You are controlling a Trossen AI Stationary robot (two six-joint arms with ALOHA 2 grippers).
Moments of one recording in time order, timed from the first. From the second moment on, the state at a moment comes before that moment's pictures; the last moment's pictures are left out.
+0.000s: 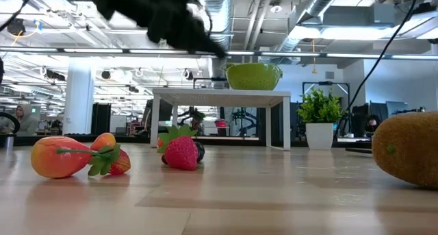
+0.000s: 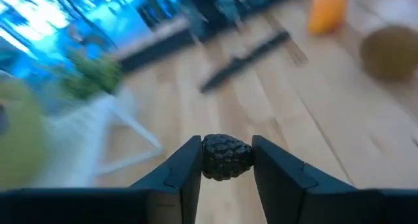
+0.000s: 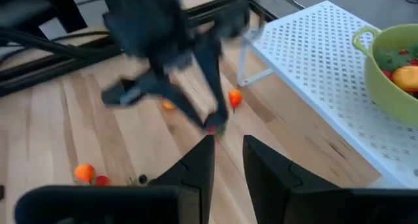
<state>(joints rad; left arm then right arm) -0.05 1.46 0.83 0.22 -0.16 0.41 0.39 1.43 1.36 -0.70 0.68 0.62</state>
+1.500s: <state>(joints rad) -0.26 1.36 0.82 0.77 -0.33 1.53 0.30 1.43 1.36 -0.25 0.49 0.29</state>
